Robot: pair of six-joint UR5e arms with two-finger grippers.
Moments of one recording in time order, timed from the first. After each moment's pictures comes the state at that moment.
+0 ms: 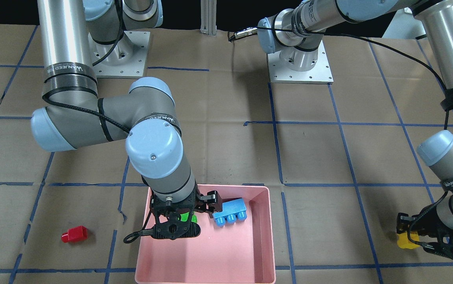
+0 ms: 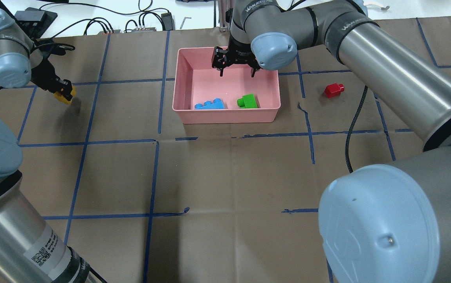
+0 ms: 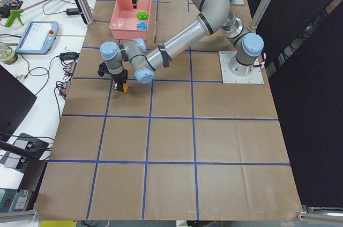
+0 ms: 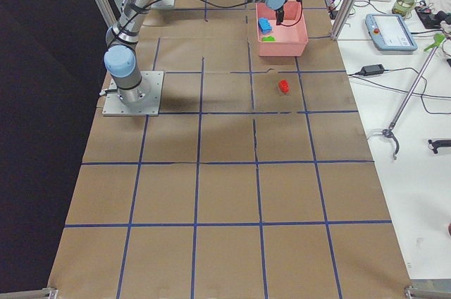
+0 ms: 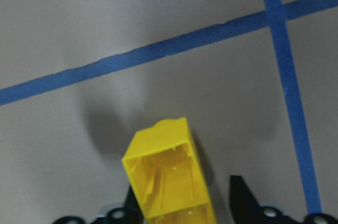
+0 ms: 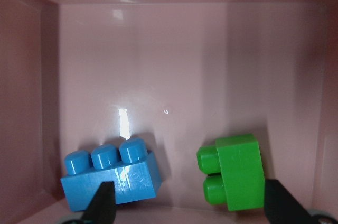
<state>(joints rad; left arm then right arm) -1.15 -2.24 -1.35 -1.10 1.60 0.71 1.81 -0.95 1.21 -1.94 -1.45 0.22</state>
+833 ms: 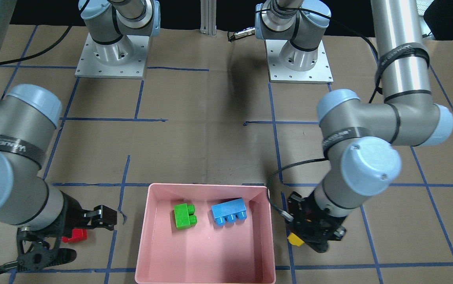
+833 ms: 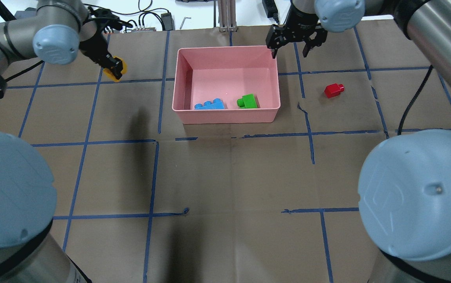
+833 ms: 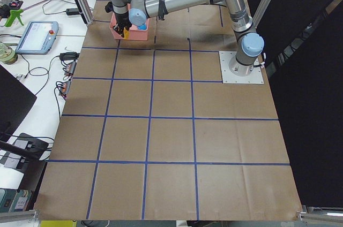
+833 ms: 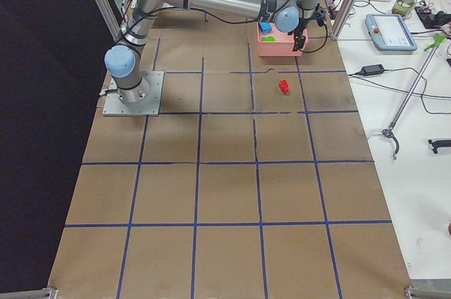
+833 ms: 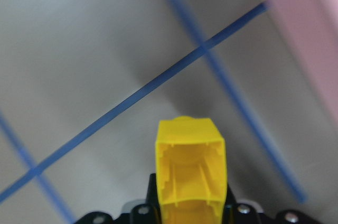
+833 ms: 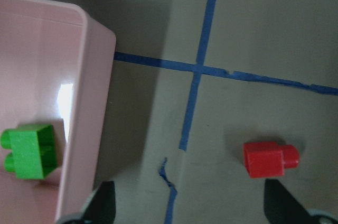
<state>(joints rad) -1.63 -2.13 -1.32 -1.18 1.55 0.73 1.49 -0.98 1.20 -1.77 -1.46 -0.27</state>
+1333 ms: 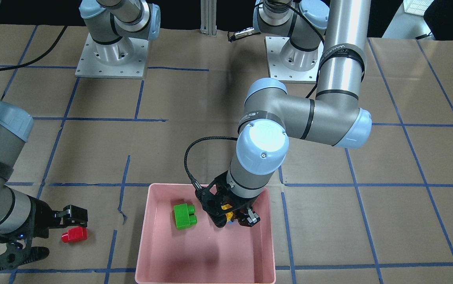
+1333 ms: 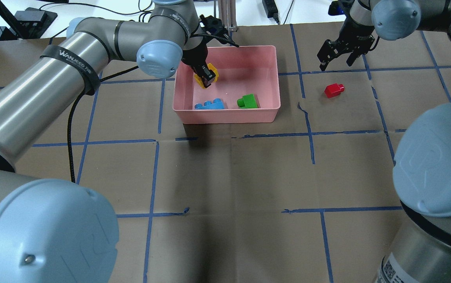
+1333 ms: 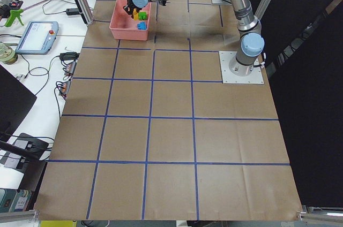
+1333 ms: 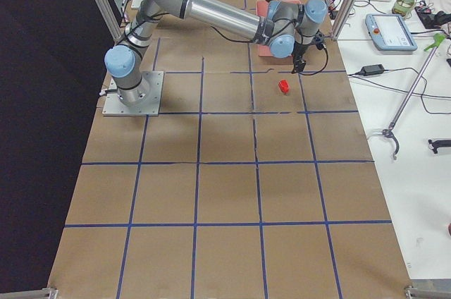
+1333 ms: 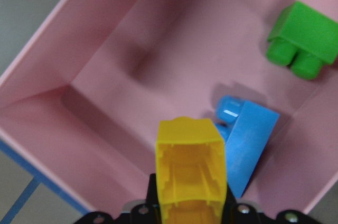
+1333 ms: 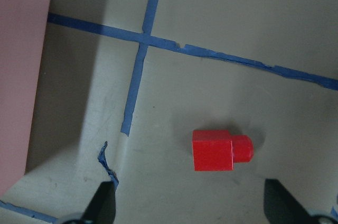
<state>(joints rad) -1.80 -2.16 -1.32 -1.15 1.49 0.73 1.41 -0.97 1.28 -1.82 -1.46 -0.37</state>
